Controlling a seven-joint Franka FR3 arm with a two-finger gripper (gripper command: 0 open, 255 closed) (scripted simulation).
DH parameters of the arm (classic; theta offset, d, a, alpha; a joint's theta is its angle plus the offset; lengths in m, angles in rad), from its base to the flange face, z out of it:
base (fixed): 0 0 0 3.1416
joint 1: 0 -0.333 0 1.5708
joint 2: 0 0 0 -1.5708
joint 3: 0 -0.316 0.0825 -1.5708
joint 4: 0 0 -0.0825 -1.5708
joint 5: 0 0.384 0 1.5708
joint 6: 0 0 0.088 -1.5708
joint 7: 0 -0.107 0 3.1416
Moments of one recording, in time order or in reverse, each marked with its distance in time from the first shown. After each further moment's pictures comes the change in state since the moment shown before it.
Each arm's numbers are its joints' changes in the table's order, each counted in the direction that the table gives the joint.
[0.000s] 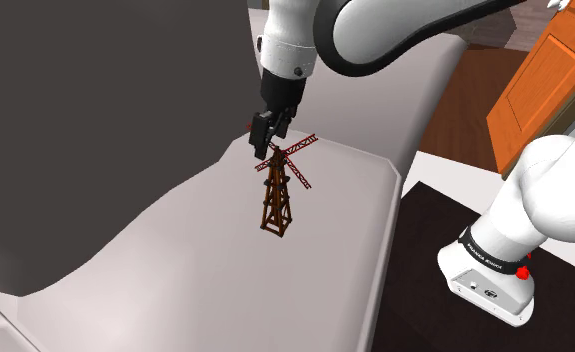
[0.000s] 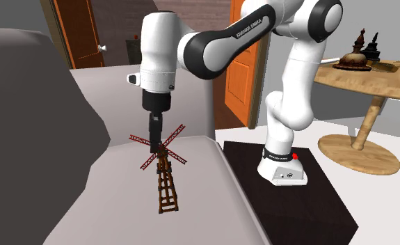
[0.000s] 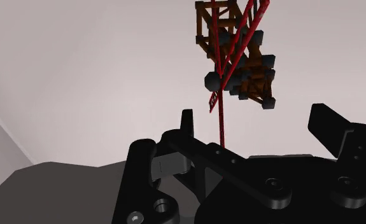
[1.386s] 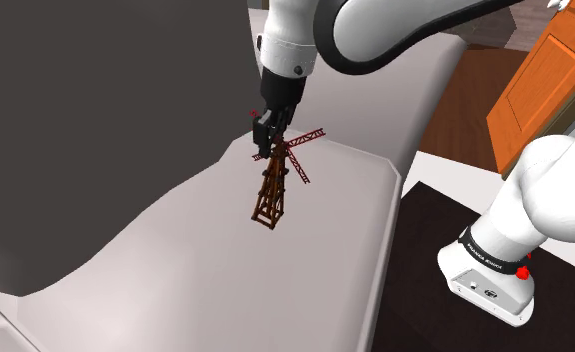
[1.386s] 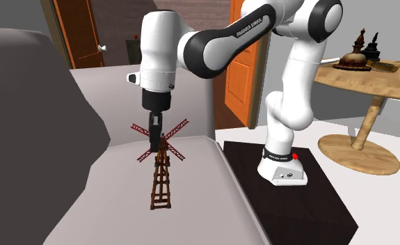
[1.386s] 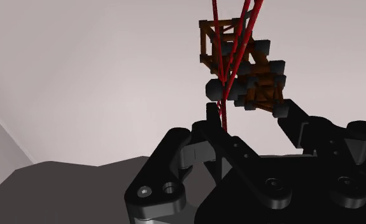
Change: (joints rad) arm 0.000 -0.002 0.000 0.004 0.001 -0.005 0.001
